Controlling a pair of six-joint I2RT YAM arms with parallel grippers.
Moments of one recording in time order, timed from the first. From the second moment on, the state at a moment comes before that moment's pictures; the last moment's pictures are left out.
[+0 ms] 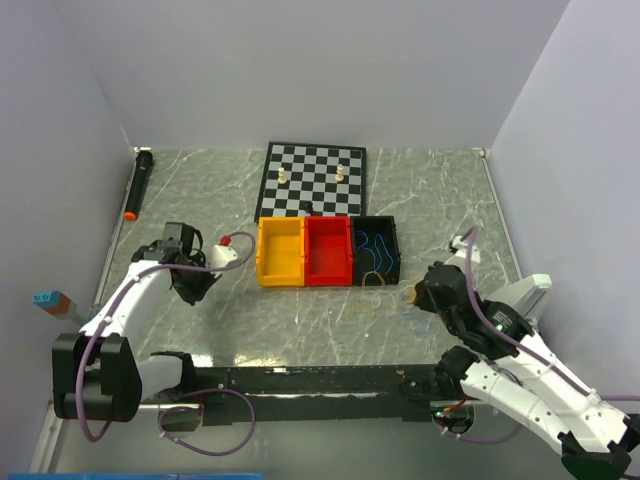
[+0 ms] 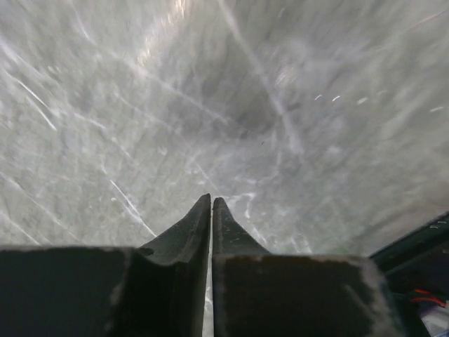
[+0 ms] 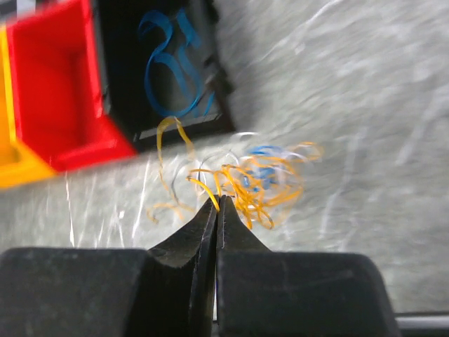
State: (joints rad) left arm -0.07 1.17 0.71 -0.82 0.16 0.77; right arm 0.73 0.57 0.72 -0.91 0.56 0.82
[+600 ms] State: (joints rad) left arm -0.46 1.21 1.10 -0.87 0.50 0.59; right arm 0.74 0.70 0.76 -0.41 0.00 0.65
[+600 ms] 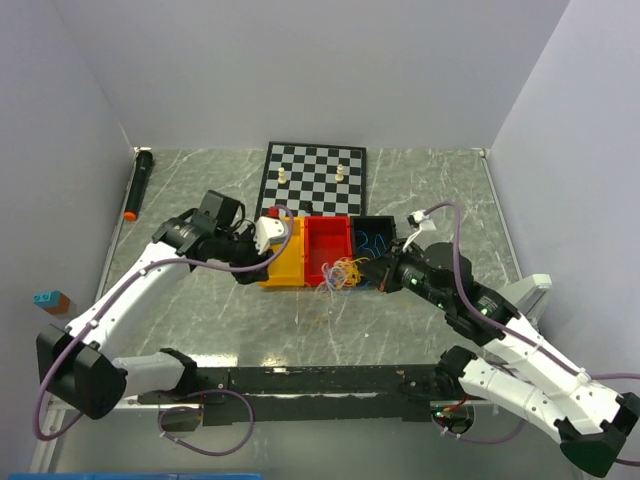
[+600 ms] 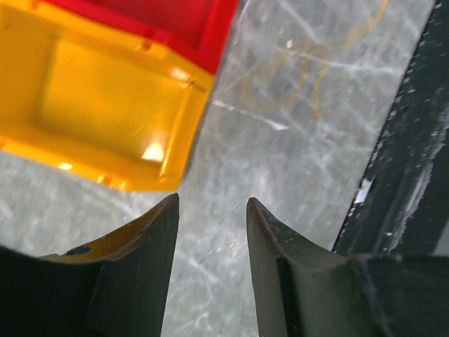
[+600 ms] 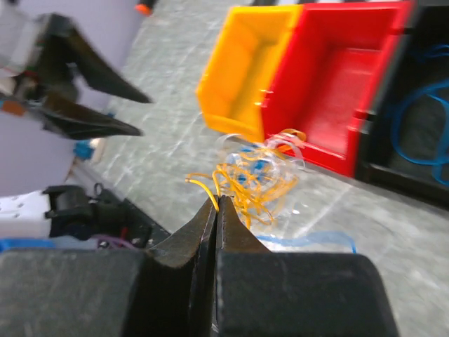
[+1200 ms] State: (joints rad) left arm -0.68 1.52 1.08 -0.66 0.61 0.42; right arm 0.74 0.85 0.43 -0.26 -0.09 0.68
